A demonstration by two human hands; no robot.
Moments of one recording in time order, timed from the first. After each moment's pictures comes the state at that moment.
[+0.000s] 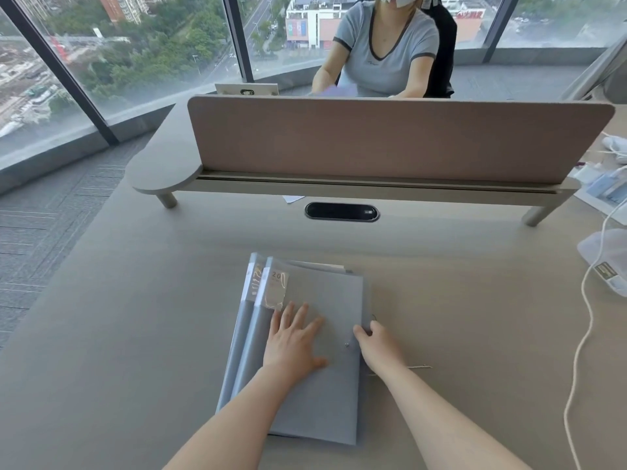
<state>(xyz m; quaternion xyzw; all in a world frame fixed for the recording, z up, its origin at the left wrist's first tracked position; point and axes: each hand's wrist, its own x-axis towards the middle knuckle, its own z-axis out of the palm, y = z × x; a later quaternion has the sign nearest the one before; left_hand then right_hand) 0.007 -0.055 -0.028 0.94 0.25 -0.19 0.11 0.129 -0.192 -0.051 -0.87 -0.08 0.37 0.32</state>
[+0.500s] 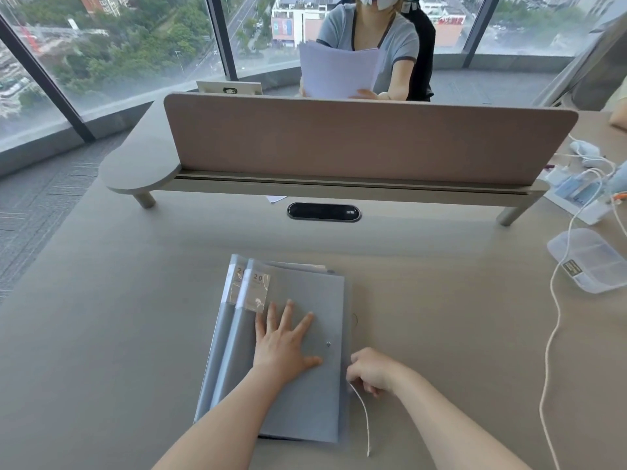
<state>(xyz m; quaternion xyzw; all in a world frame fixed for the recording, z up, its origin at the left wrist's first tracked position) 0.019 -0.066 -0.037 0.93 0.27 -0.21 0.10 0.134 -0.228 -0.035 -0.79 -0.15 0.56 0.20</state>
